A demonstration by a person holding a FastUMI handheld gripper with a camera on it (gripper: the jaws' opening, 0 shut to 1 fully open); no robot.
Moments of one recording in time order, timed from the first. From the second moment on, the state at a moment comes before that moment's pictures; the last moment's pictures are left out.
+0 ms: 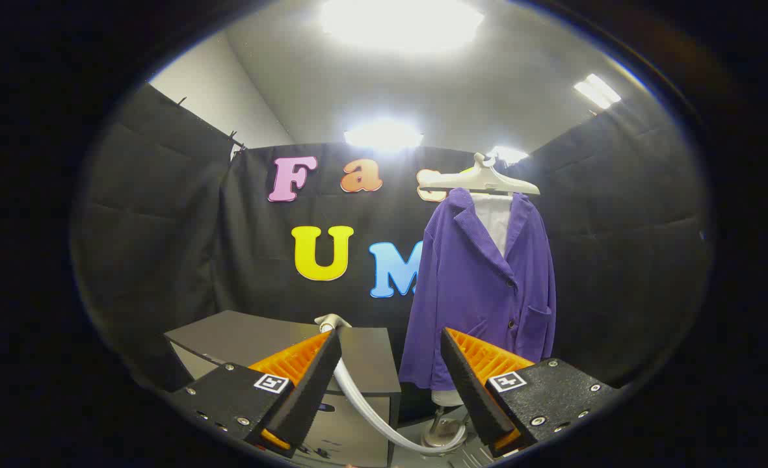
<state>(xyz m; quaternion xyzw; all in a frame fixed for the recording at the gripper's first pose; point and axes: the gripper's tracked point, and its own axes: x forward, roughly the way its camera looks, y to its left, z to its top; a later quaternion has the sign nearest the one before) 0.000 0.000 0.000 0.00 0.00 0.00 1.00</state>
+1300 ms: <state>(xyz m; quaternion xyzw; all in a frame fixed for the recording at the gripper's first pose) -0.013 0.017 -0.067 -0.05 0.08 0.05 0.99</state>
